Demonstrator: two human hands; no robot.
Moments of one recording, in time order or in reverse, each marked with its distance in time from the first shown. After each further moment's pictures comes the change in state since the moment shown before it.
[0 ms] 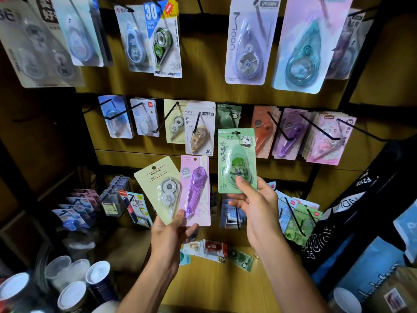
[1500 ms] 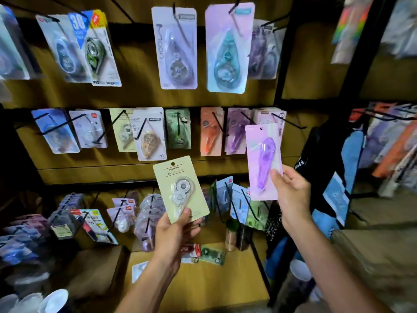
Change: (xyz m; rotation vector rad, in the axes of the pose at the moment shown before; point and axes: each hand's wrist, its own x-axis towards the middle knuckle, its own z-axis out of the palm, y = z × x) left_hand -0.029 -0.037 0.071 0.163 -0.215 -0.126; right_hand 0.020 -0.061 -0.145 -0.204 0.302 -0.350
